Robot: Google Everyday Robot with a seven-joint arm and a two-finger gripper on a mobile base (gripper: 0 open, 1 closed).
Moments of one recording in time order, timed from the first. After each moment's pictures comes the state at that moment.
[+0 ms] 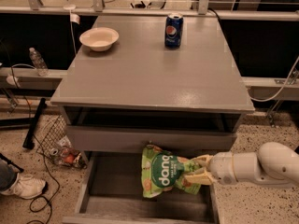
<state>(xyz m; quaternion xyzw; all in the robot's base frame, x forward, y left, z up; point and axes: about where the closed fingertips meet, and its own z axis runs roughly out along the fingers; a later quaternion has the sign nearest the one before) 0.460 -0.142 0.587 -0.48 0.74 0.31 0.36</state>
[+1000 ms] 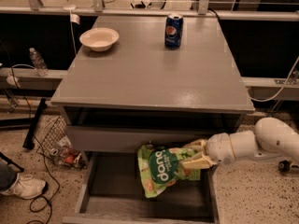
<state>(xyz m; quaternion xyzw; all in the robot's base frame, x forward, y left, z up) 0.481 -0.124 0.640 -0.54 0.66 0.36 0.37</state>
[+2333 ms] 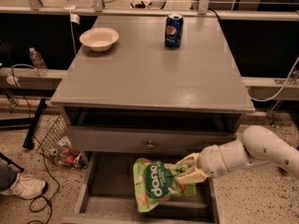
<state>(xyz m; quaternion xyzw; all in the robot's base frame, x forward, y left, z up) 0.447 -0.101 0.597 -0.56 0.67 0.39 0.30</state>
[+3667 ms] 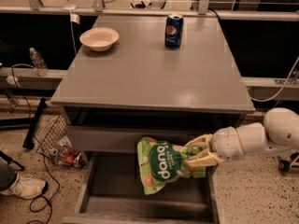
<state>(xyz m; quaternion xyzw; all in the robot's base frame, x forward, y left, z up) 0.464 -0.126 0.682 -0.60 0.62 0.35 0.38</state>
